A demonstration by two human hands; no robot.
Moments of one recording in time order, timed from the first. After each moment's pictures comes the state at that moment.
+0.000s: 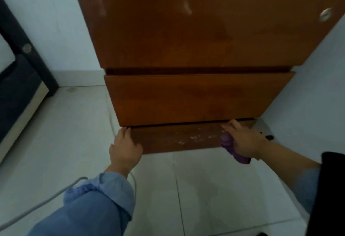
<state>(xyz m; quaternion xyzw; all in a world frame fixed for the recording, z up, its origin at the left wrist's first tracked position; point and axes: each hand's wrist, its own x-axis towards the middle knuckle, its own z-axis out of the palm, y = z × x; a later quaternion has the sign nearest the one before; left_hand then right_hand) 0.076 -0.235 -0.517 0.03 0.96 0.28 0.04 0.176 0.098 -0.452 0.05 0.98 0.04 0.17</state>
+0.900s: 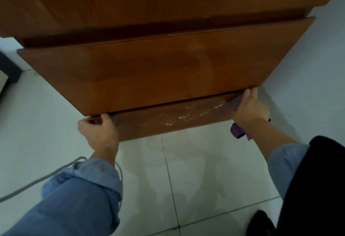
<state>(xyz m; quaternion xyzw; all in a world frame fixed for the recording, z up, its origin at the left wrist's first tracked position) 0.043 -0.184 -0.547 -0.27 0.78 0.55 -0.11 0.156 0.158 -0.526 0.38 0.92 -0.03 0.03</state>
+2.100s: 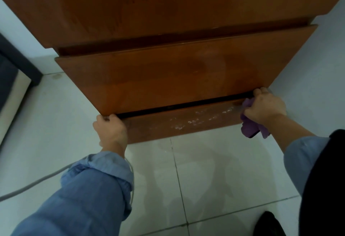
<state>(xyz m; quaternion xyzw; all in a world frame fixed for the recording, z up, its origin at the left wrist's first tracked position) 0.041 -0.196 -0.524 -0.28 0.80 0.54 -0.03 0.160 0.175 -0.502 0.30 0.95 0.00 0.00</state>
